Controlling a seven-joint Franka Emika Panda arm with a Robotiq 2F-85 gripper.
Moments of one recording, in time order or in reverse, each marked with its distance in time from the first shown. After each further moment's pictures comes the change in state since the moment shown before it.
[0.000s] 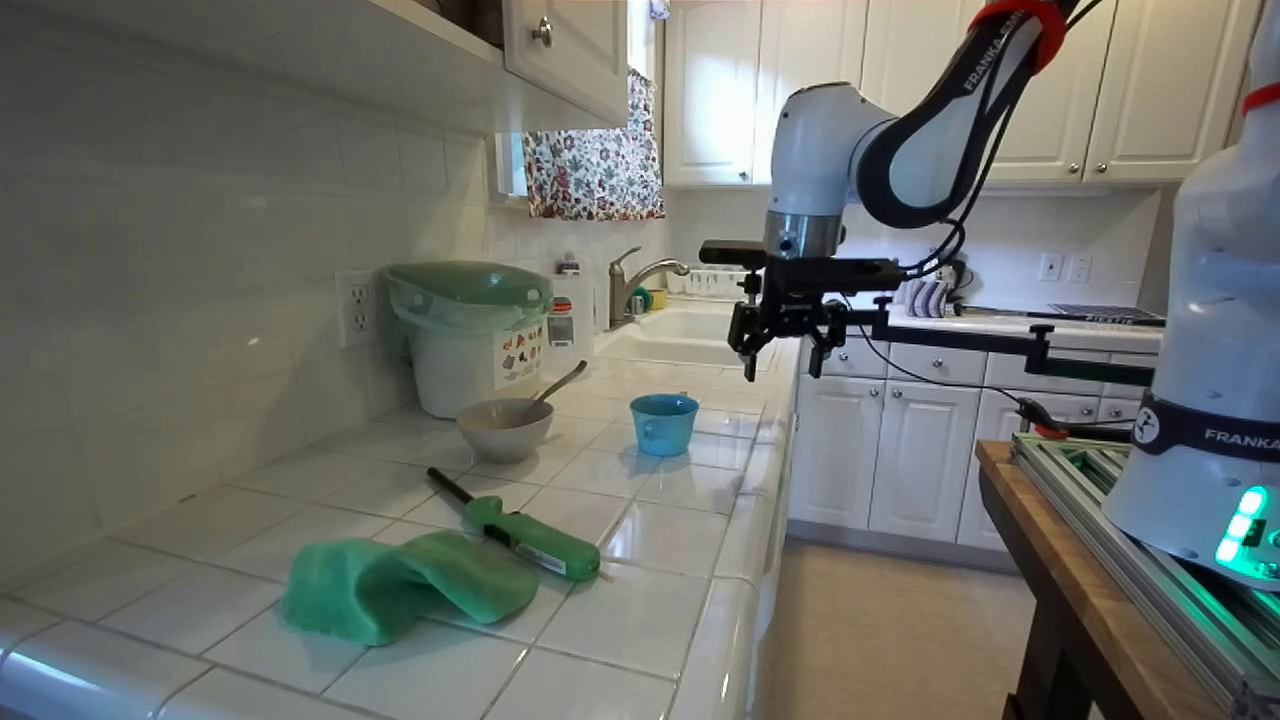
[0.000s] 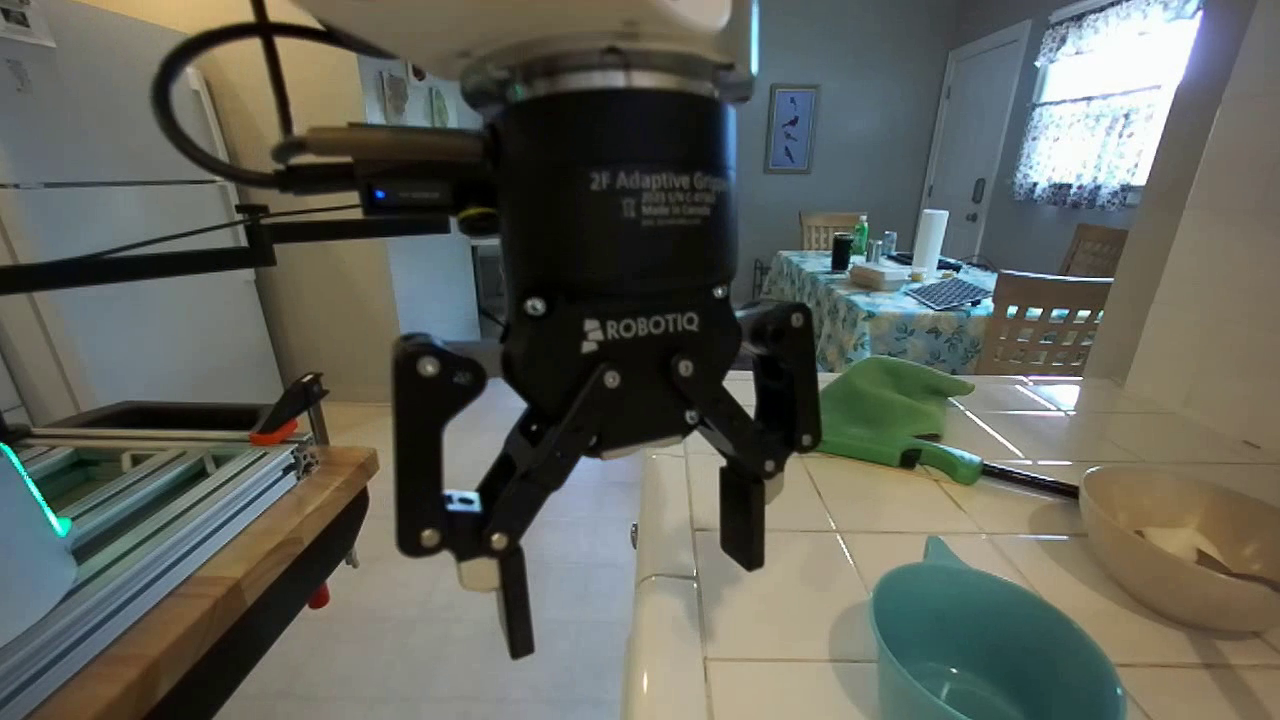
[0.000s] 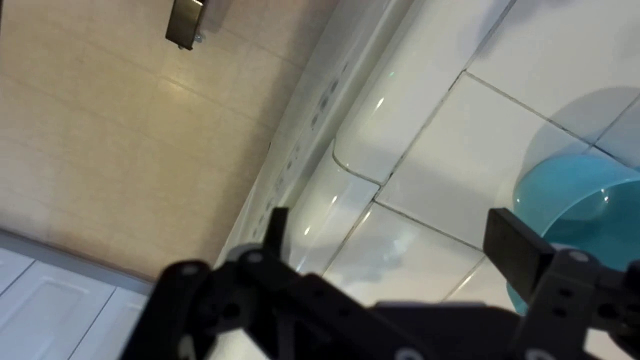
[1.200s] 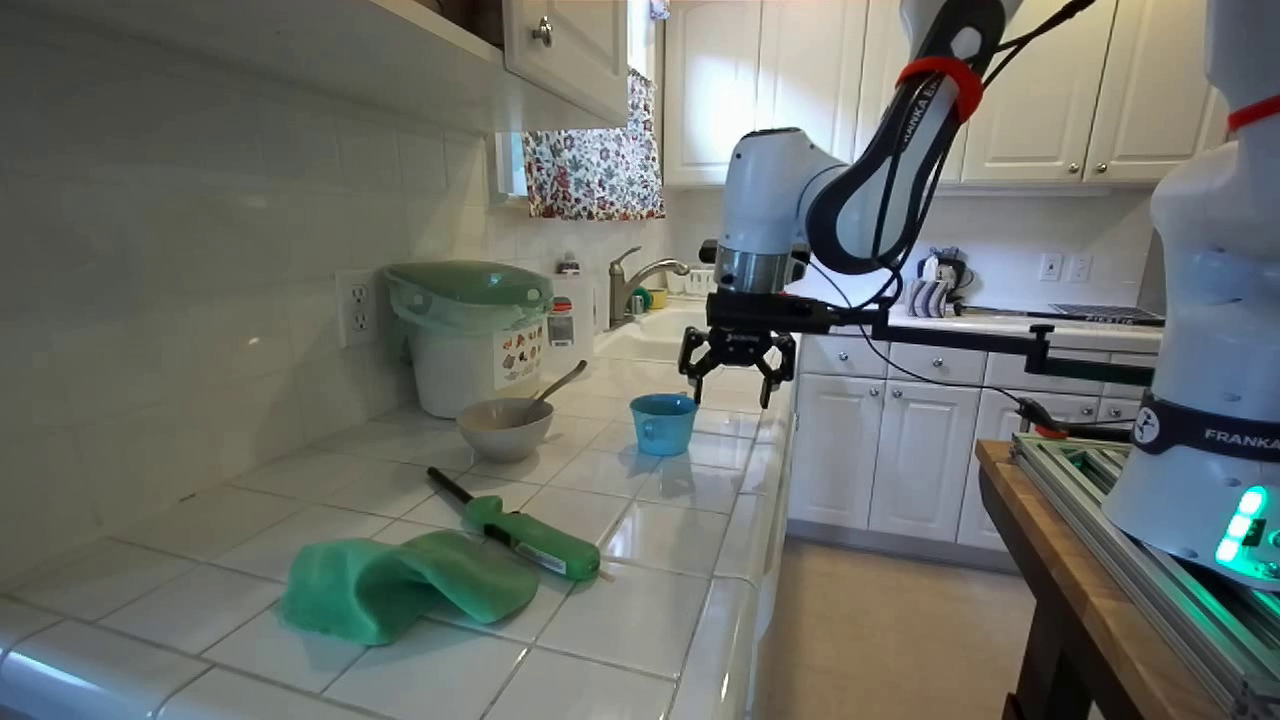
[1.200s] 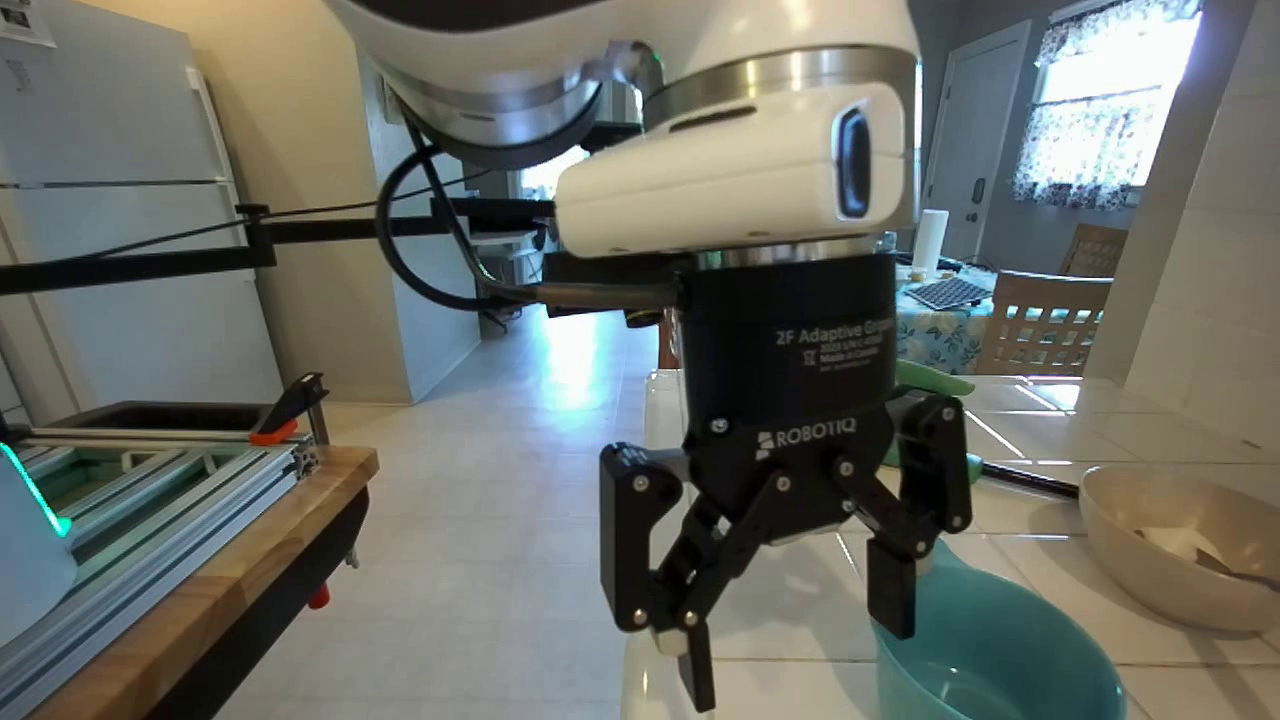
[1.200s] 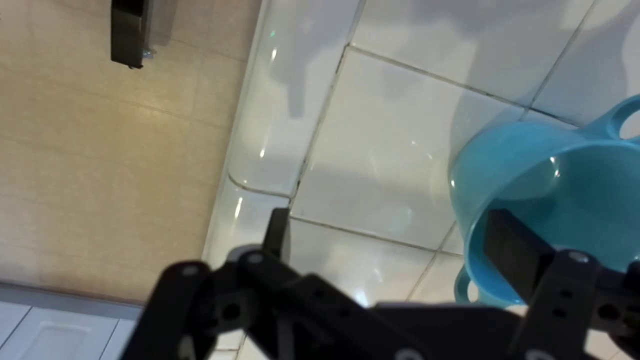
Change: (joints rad) arm 0.218 0.250 -0.198 0.166 -0.075 0.133 0.265
